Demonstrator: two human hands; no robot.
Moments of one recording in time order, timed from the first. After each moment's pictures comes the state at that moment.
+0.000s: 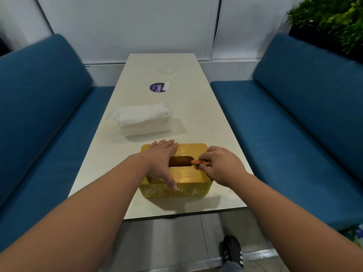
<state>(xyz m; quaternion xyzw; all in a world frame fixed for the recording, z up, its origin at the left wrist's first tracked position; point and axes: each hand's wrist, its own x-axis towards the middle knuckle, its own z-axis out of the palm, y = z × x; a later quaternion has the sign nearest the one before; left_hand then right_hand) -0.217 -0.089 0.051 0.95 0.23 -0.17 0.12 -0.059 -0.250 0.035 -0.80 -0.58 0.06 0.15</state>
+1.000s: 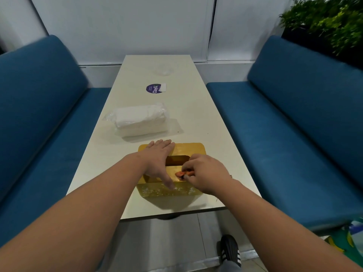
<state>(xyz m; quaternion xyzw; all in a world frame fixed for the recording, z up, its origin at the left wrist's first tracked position) -0.218 -0.086 0.049 0.95 0.23 -0.17 0.12 -0.104 -0.248 0.046 -0.78 -0.61 0.10 0.13</state>
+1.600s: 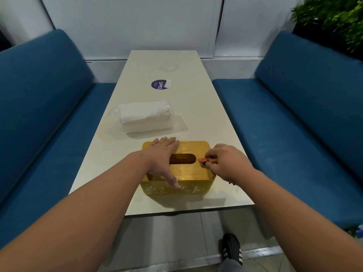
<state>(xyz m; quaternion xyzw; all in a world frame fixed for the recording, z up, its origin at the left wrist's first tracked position) -0.220 -0.086 0.044 0.95 0.23 -0.16 0.13 -0.051 -0.251 0.042 -0.82 -0.55 0.10 0.11</state>
